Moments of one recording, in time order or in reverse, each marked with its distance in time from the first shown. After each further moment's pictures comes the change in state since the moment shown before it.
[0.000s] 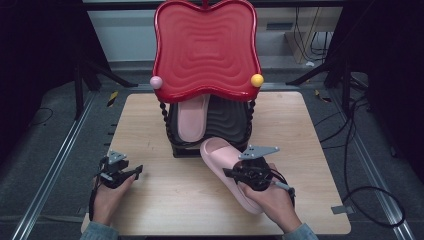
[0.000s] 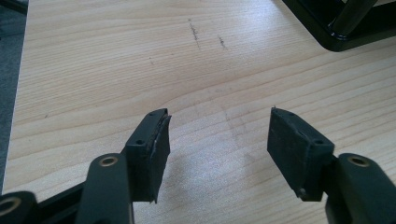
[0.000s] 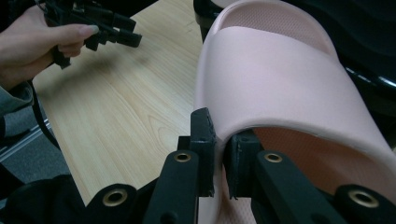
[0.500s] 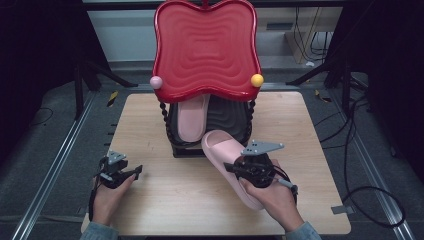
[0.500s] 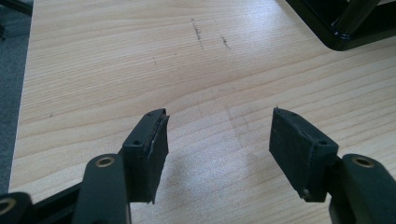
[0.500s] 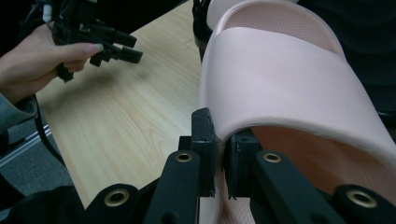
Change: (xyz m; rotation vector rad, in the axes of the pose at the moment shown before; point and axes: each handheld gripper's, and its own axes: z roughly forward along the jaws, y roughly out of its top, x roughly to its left) left arm 0.000 0.000 -0.001 -0.002 0.009 0.002; right arm 0.004 0.015 -0.014 -0.047 -0.027 -0.011
